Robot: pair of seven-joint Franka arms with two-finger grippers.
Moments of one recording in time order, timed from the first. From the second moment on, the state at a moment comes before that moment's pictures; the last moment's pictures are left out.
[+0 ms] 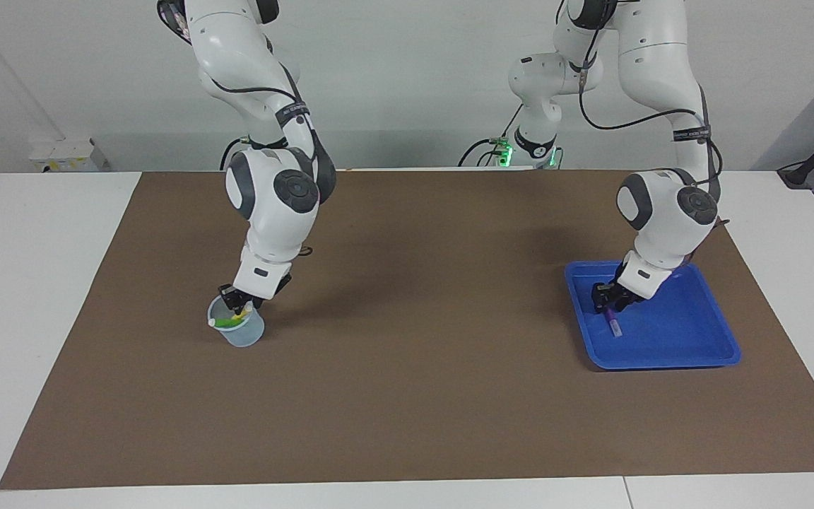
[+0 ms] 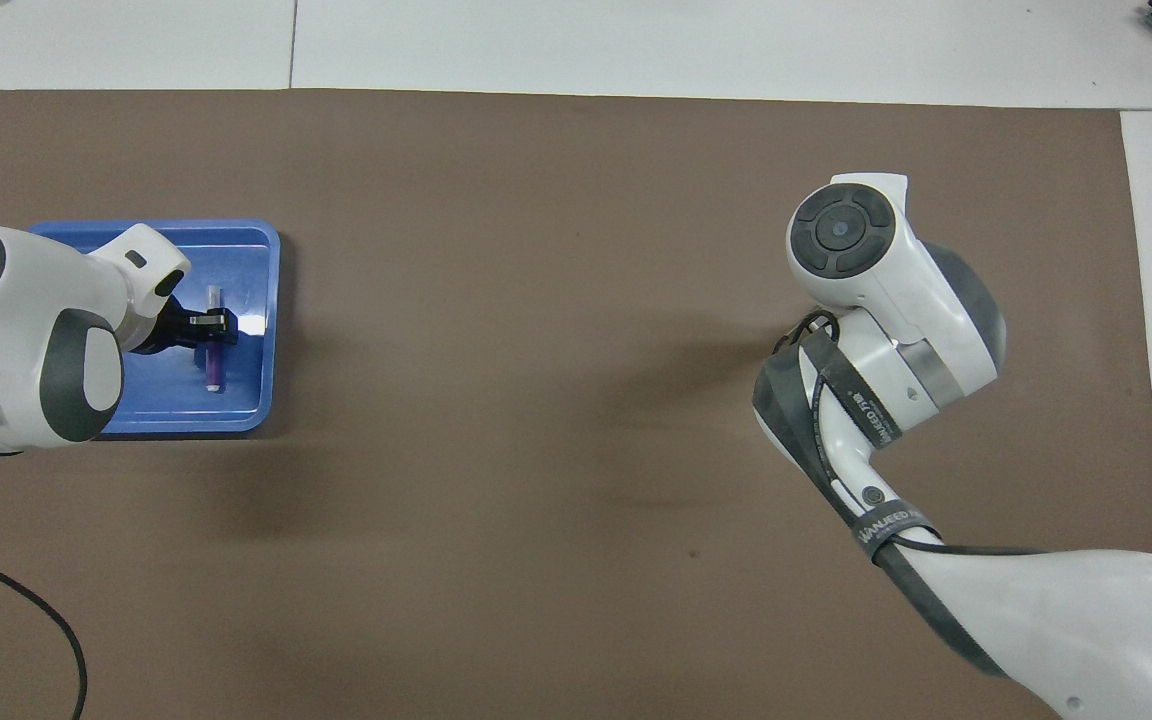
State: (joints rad) left arm 0.06 0.30 -0.05 -2.03 -0.06 2.37 0.03; right arm 0.22 0.34 0.05 -1.75 -0.53 1.97 -0.09
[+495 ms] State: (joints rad) left arm 0.06 0.30 -0.05 -2.02 -0.06 2.41 0.03; right arm 0.22 0.34 0.05 -1.75 -0.53 1.98 -0.09
